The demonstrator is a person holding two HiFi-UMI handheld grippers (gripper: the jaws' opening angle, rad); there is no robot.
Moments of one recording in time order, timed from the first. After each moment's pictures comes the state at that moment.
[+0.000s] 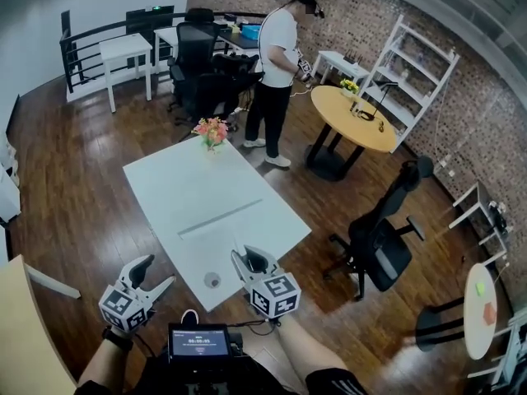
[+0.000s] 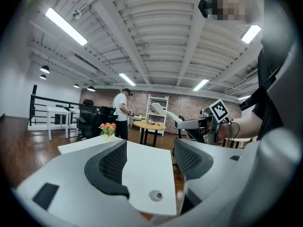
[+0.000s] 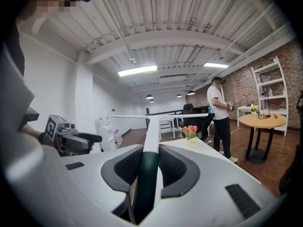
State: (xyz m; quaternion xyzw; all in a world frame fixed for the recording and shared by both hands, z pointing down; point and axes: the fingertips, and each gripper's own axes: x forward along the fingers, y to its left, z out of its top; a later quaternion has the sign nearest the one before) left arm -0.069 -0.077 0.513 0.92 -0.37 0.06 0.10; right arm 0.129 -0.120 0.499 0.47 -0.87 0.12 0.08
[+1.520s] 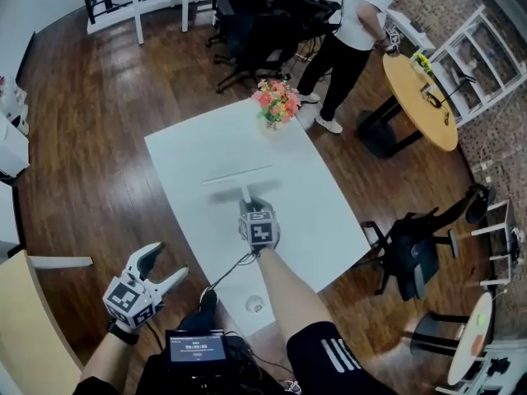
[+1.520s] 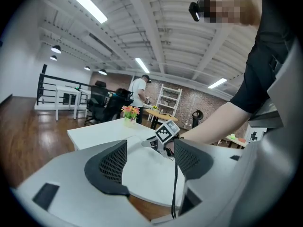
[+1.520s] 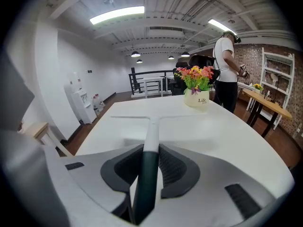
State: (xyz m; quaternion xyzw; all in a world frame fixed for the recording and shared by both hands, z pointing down) left arm -0.171 -0.272 0.625 0.90 -0.39 0.09 0.20; right arm 0.023 -0.463 0.808 0.49 -0.79 0.23 0.30
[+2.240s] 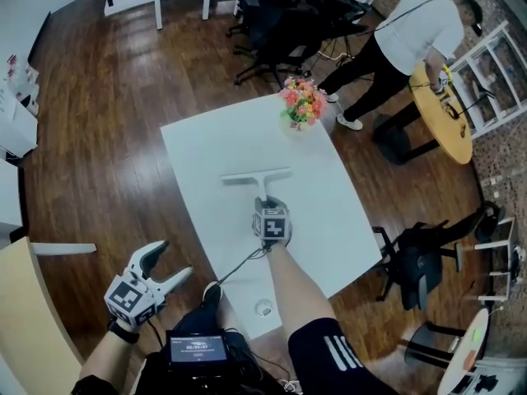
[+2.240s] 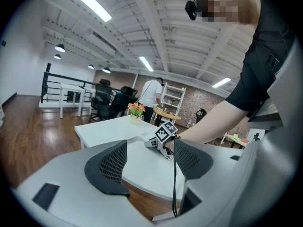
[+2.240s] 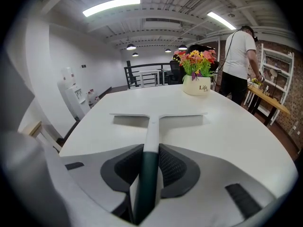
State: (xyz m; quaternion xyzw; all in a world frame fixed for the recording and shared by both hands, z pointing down) left arm -0.202 -0.276 0.646 0.89 -0.40 0.10 0.20; right arm 0.024 -0.480 0.857 0.50 -0.76 0.26 0.33
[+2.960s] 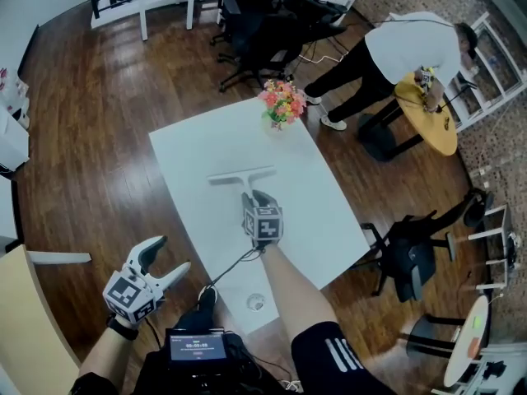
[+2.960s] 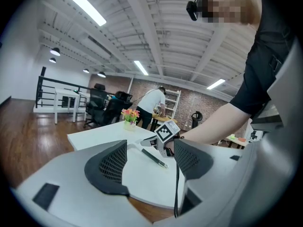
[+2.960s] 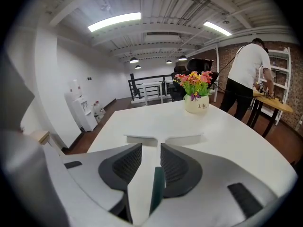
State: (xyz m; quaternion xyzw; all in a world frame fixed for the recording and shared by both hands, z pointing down) left arm -0.178 -0.276 0.615 0.90 -0.38 0.09 0.18; right arm 0.014 -0.472 0.784 0.49 -0.79 0.24 0.26
